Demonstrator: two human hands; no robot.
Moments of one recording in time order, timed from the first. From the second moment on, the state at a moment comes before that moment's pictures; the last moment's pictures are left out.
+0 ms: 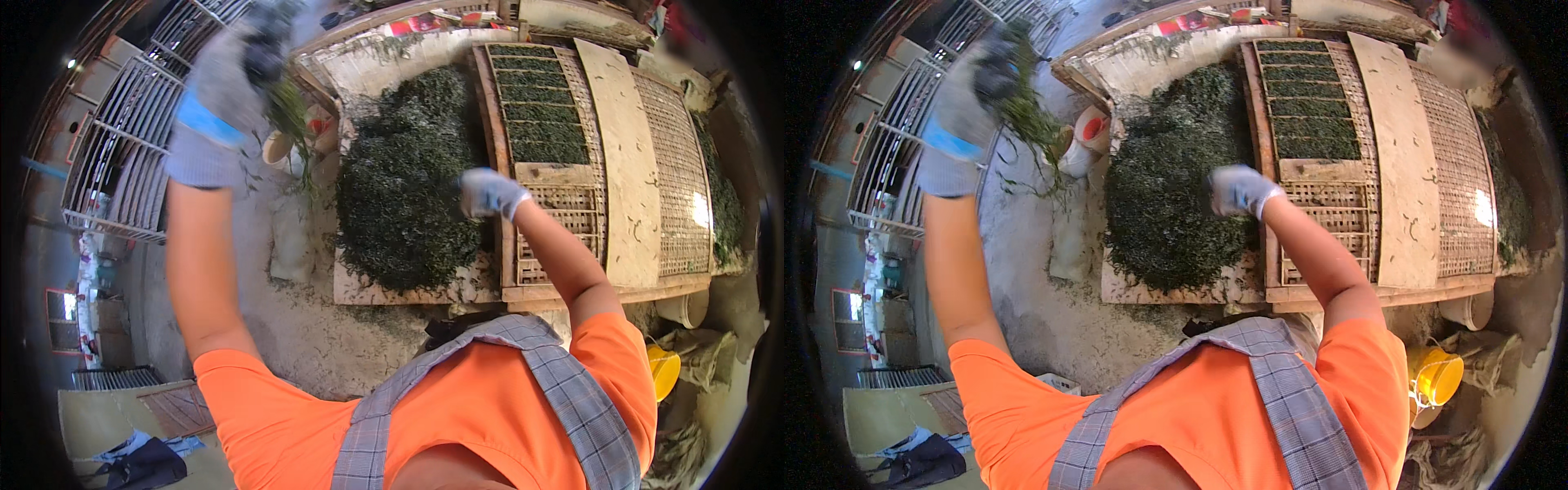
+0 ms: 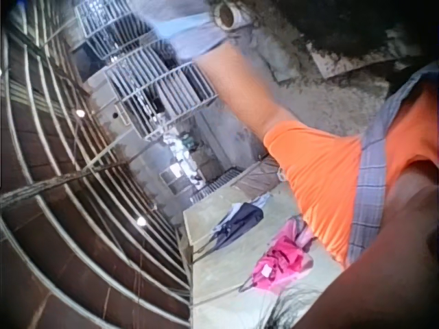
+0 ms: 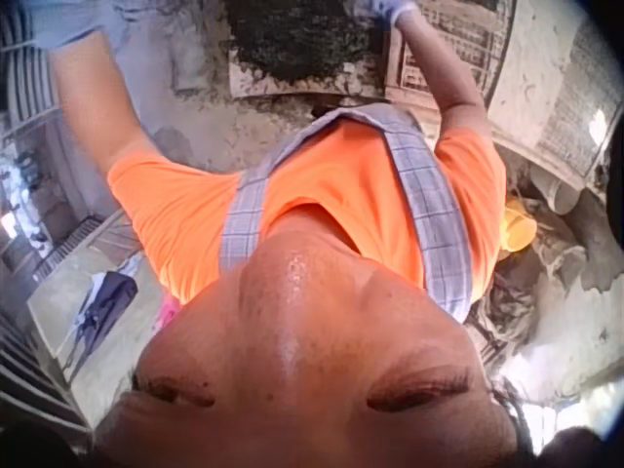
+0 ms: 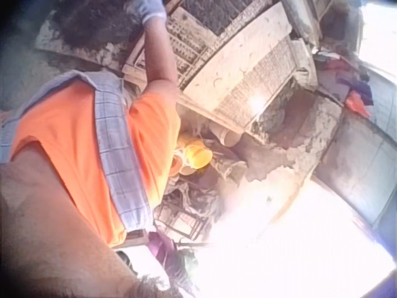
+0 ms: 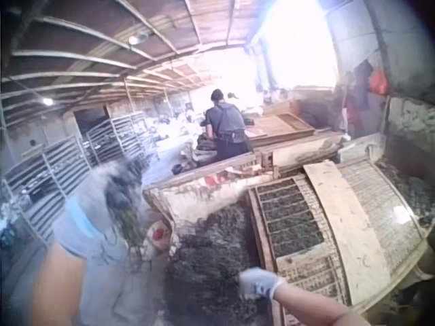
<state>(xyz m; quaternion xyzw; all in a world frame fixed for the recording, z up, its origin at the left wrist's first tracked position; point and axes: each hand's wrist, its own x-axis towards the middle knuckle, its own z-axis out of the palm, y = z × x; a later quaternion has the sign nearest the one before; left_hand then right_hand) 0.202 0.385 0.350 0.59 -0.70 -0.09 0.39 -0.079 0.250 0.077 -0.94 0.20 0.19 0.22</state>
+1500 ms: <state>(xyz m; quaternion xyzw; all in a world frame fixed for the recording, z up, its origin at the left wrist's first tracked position) -0.072 0.268 -0.056 0.69 -0.61 -0.17 0.34 -0.307 0.150 -0.085 -0.85 0.48 -0.13 0.18</state>
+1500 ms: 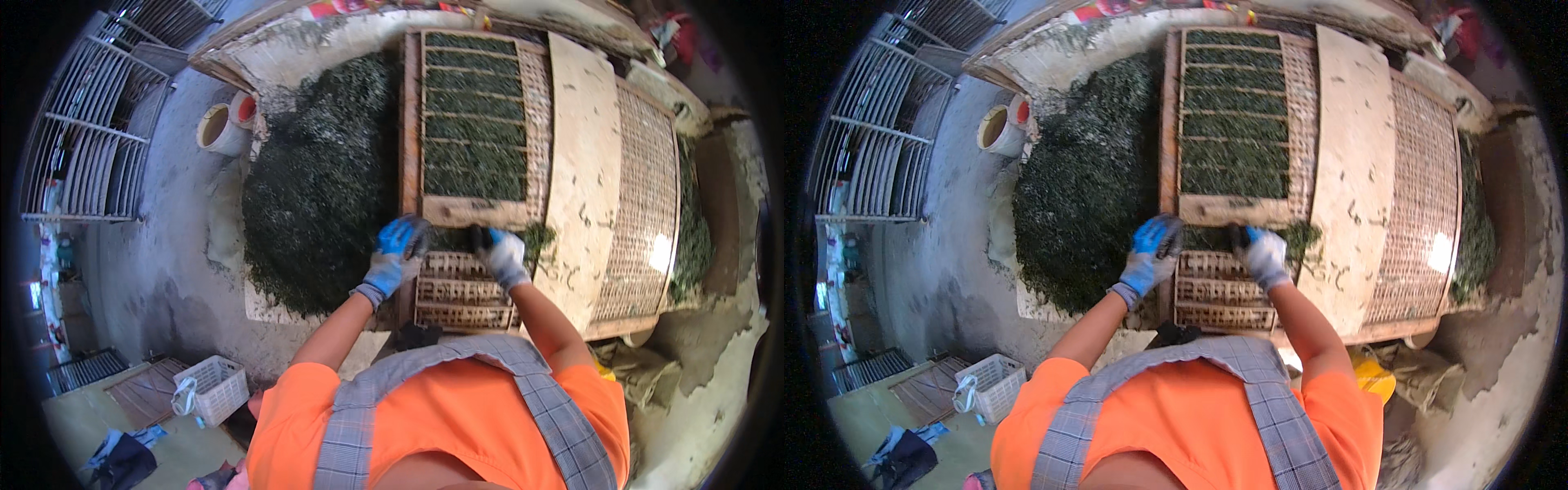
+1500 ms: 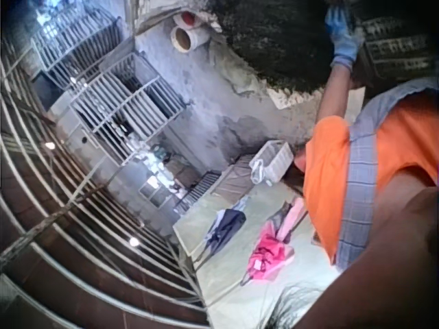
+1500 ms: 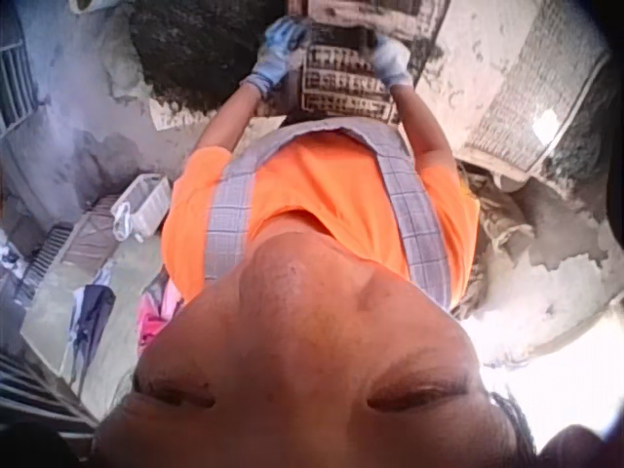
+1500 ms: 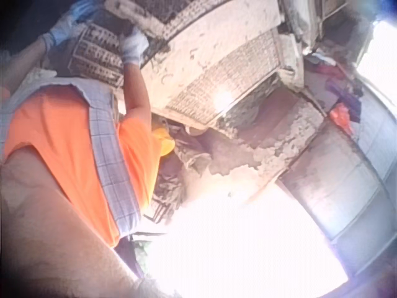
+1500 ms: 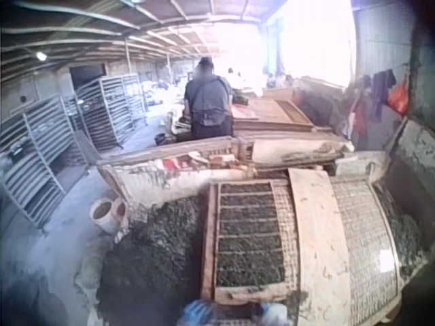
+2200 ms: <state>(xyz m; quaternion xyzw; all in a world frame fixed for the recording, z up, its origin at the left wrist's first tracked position) 0.271 0.037 -0.147 0.78 -0.38 -0.33 0.37 -0.296 0.150 -0.092 -0.88 0.43 -0.15 0.10</state>
